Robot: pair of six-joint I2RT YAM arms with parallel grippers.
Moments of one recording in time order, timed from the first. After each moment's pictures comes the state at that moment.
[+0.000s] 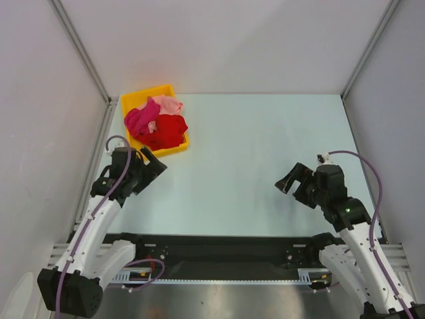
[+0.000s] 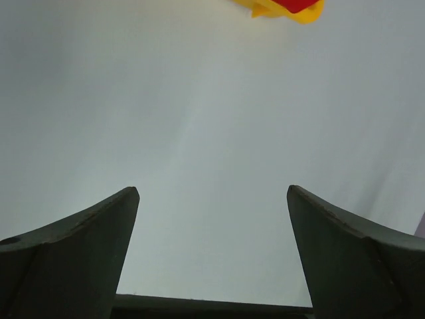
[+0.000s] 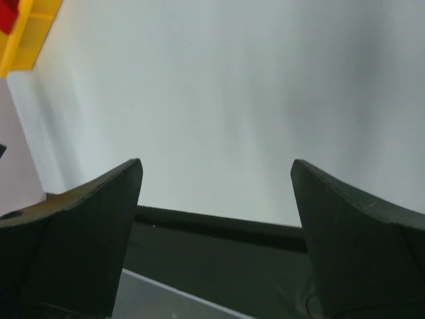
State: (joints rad) left arm -0.16 0.87 0.76 -0.67 -0.02 -0.84; right arm 0.28 0.61 0.64 -0.72 -0.15 0.73
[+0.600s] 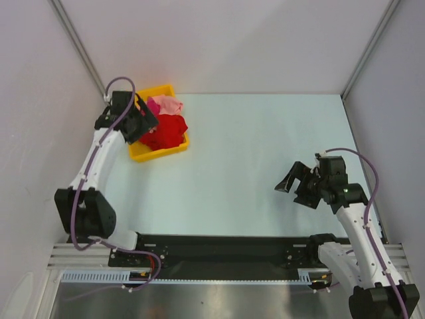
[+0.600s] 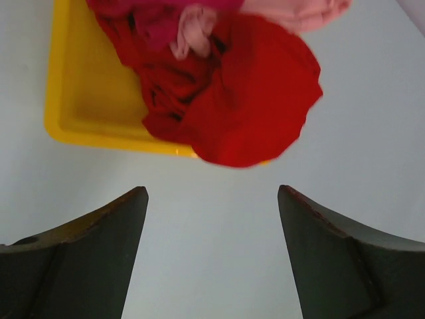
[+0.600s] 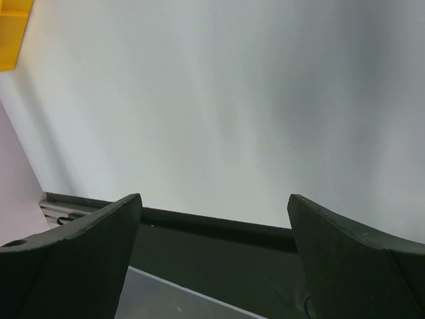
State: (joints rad) left arm -0.06 1.45 1.34 -0.70 -0.06 -0.67; right arm 0.09 0.78 0.72 -0.86 -0.35 0.63
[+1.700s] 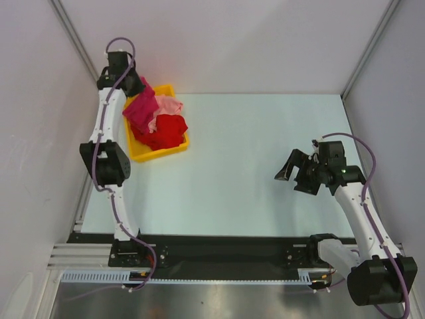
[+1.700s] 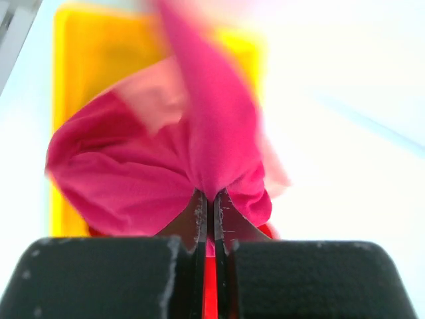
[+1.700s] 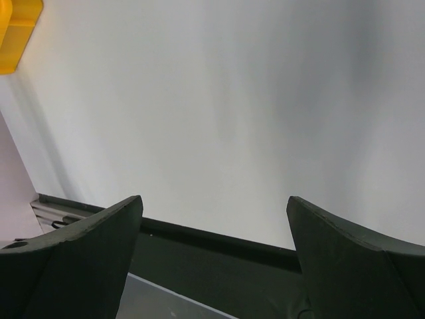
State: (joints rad) left arm 0.04 2.20 2.28 -0.77 -0.04 -0.41; right arm 0.07 0.99 0.87 -0.83 -0.37 0.52
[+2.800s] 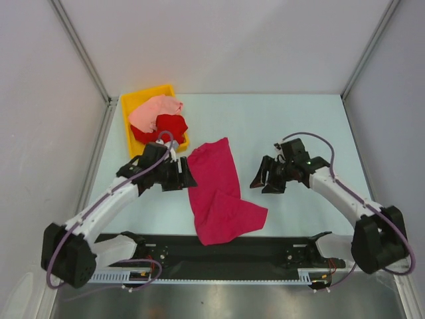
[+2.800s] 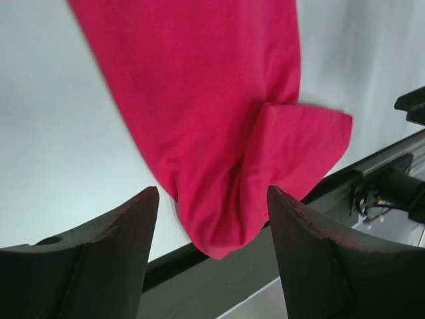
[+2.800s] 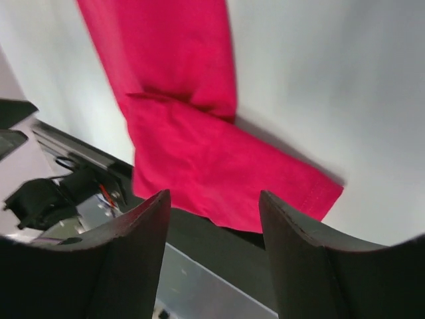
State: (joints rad) left arm -0.42 1.10 0.80 -0.61 0.30 -0.55; right arm 0.38 1.23 0.84 -0.60 -0.45 0.66
